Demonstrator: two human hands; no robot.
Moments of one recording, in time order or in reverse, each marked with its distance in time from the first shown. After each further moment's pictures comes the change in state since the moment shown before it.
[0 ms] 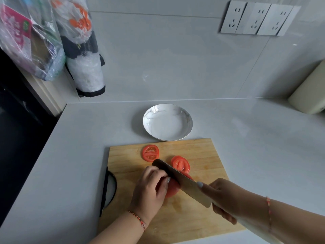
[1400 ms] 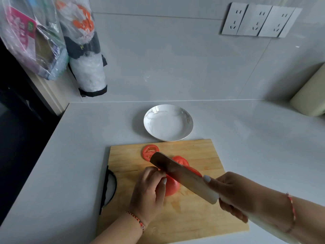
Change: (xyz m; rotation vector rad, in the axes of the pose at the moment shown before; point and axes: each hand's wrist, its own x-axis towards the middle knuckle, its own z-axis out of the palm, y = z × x) left_hand -0.006 0.004 -0.003 0.029 -0.044 -0.029; right_hand -0.033 -0.016 -0.021 0.015 0.011 -0.038
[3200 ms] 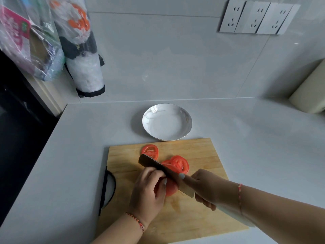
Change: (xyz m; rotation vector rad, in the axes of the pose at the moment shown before) left_hand 0.000 0.002 0.002 0.014 0.046 -0.007; right_hand 0.062 -0.004 0.028 -0.094 0.012 -0.074
